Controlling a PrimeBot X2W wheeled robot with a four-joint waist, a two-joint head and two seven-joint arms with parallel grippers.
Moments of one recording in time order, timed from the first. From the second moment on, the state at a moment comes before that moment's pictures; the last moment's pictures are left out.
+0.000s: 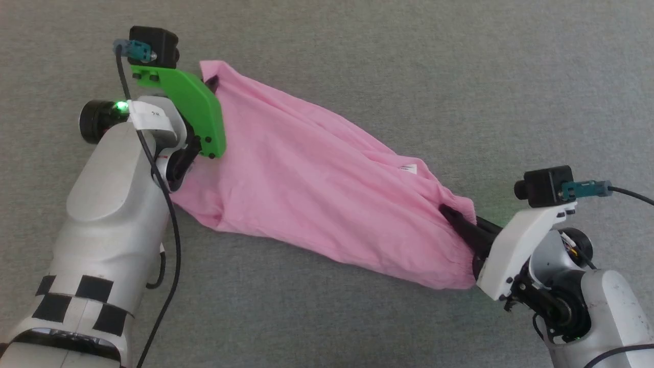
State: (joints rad) left arm -0.91 0.26 -0.38 0.69 -0.53 -0.06 0.31; right arm -0.23 -0.14 0.12 0.00 0.60 0.13 0.62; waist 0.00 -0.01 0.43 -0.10
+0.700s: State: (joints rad) left arm -0.89 0.28 -0.32 0.71 -0.55 -0.05 -0.03; right arm -0.13 -0.08 0.00 -0.12 0.44 0.13 0.50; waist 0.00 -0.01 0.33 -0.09
